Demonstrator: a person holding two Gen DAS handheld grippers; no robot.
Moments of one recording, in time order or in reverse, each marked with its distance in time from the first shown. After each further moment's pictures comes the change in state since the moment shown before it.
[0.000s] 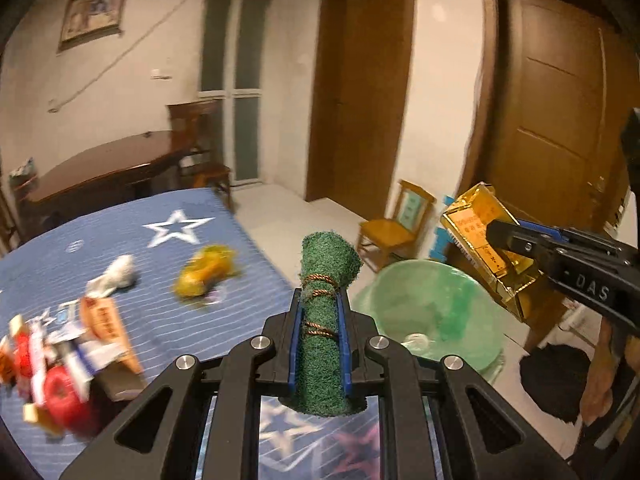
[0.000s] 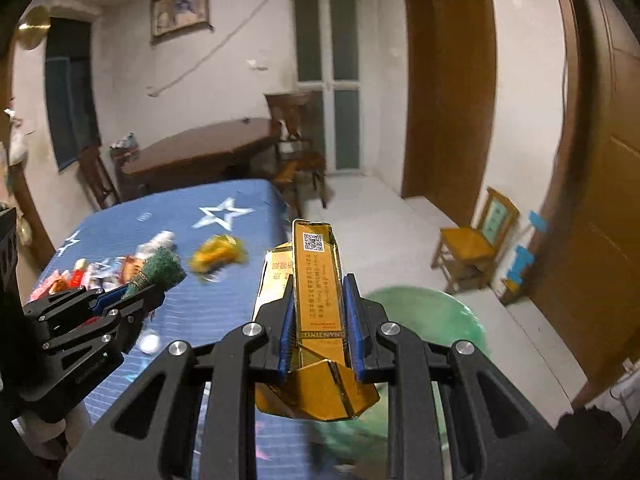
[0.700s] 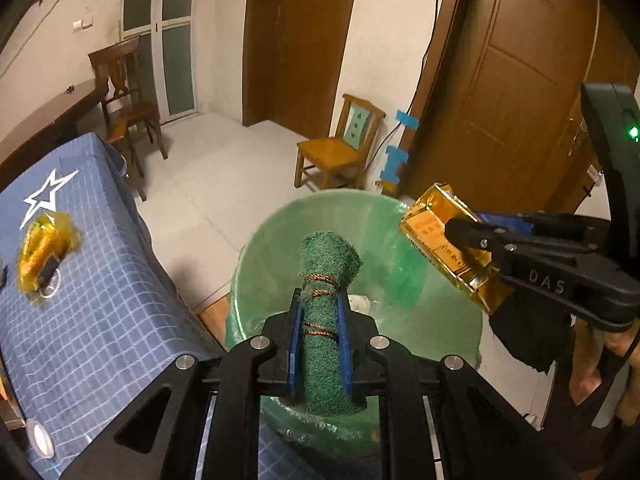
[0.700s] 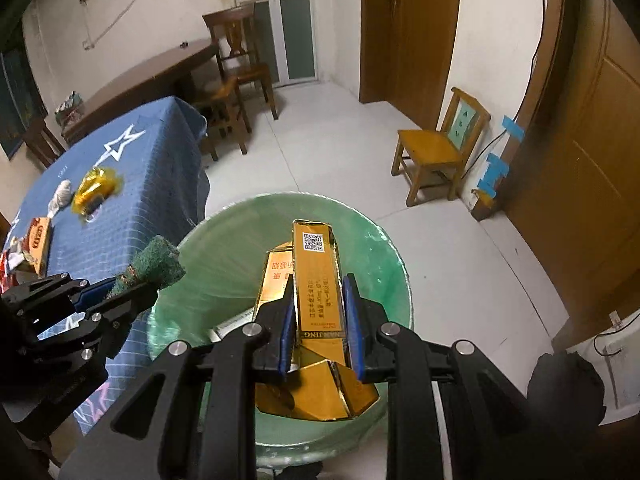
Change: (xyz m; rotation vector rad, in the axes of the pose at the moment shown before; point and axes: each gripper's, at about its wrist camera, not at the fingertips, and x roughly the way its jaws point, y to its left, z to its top) left arm 0.190 -0.113 -0.012 0.065 0.304 -0.153; right arm 0.112 -0.134 -0.041 0.087 0.344 -0.084
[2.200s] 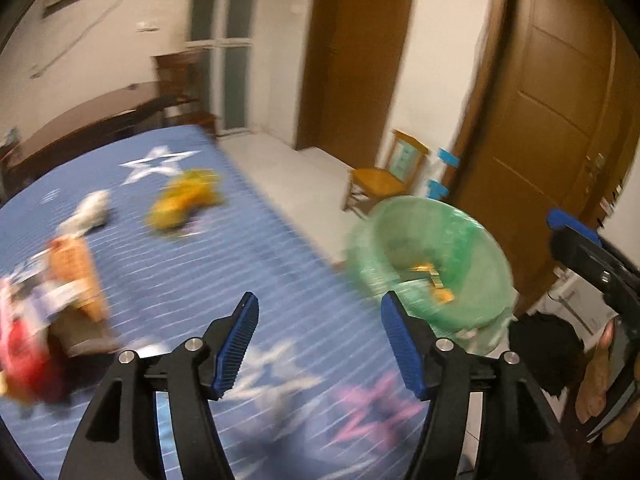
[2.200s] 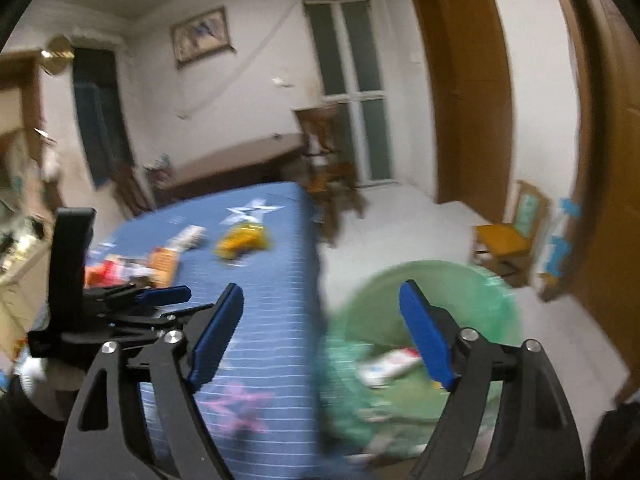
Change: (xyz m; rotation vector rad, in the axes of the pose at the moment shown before) left arm -0.141 0.131 -0.108 -0.129 -0.151 0.135; right arm -0.115 0.106 -0.072 -0.068 -0.420 0.322
